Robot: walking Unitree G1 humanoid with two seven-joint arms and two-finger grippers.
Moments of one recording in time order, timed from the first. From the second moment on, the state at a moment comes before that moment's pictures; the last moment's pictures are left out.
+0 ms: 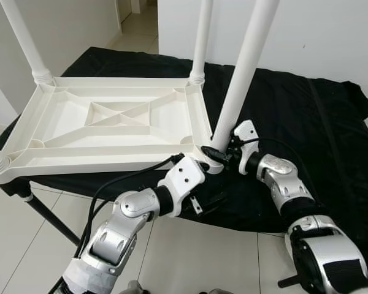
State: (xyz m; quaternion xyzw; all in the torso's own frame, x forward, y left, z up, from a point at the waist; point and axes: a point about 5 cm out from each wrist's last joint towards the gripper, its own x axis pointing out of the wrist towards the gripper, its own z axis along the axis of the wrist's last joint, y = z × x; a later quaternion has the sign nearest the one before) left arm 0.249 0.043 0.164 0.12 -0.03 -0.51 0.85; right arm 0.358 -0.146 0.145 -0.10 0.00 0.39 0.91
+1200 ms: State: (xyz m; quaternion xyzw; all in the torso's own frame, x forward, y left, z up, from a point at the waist) left arm 0.246 0.042 0.164 0.12 -0.03 -0.52 0.85; right arm 0.312 -0.117 0.144 -0.01 -0.05 0.08 1.00
